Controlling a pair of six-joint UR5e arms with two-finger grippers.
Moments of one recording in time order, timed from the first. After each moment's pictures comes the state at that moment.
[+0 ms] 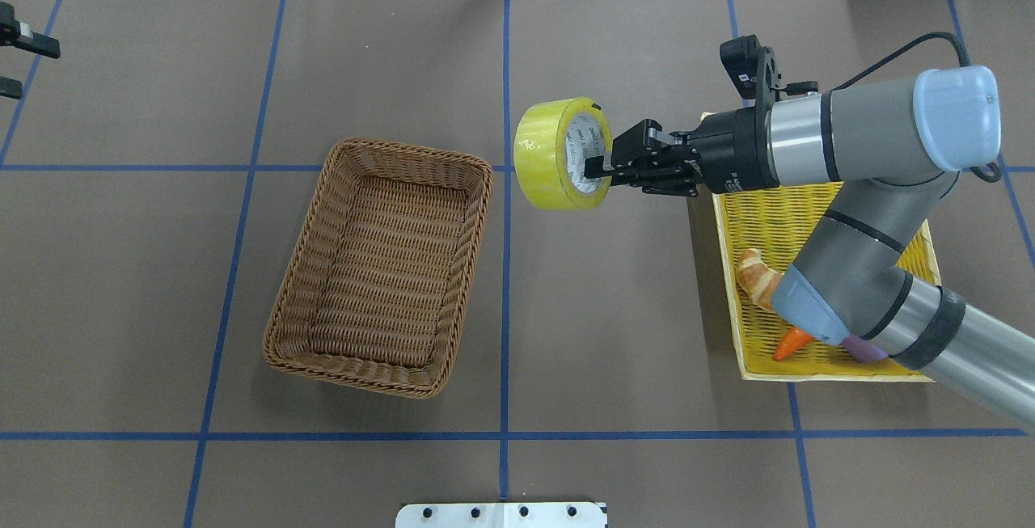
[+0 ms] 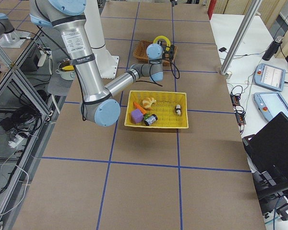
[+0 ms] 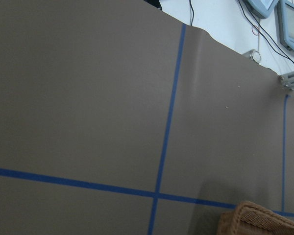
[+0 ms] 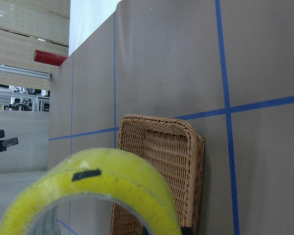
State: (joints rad) left arm -1.33 -1.75 -1.59 -2.55 -2.61 -1.38; right arm 0.73 -1.19 1.72 -0.34 2.13 1.70
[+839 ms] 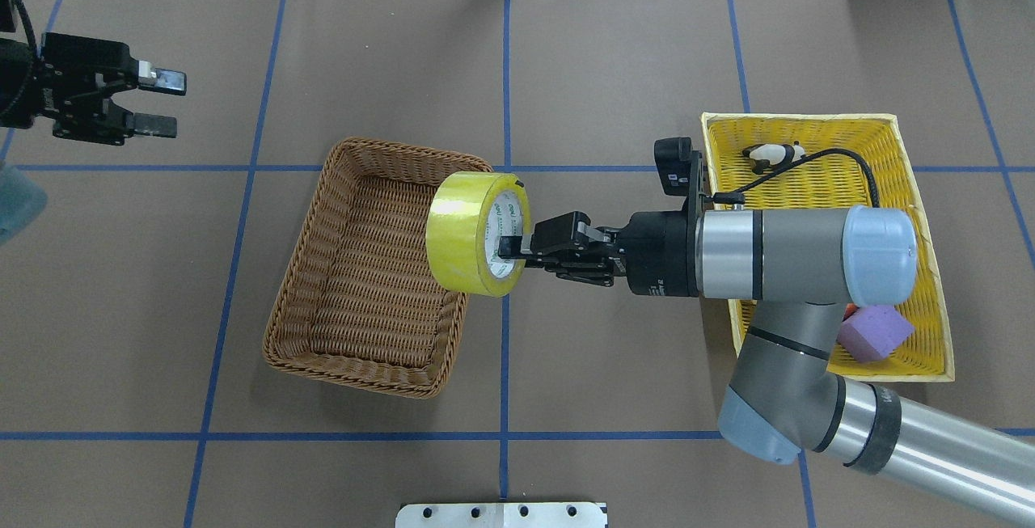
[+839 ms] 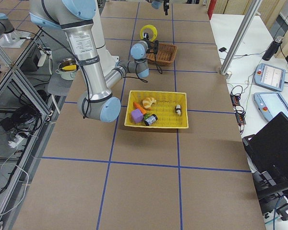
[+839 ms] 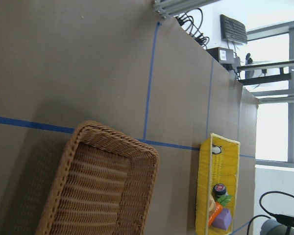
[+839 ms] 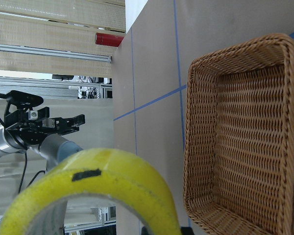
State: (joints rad) left arm -1.06 -1.83 -1.58 -3.26 -2.38 -1.86; right arm 0.48 -1.18 1.74 -0.14 1.85 1.80
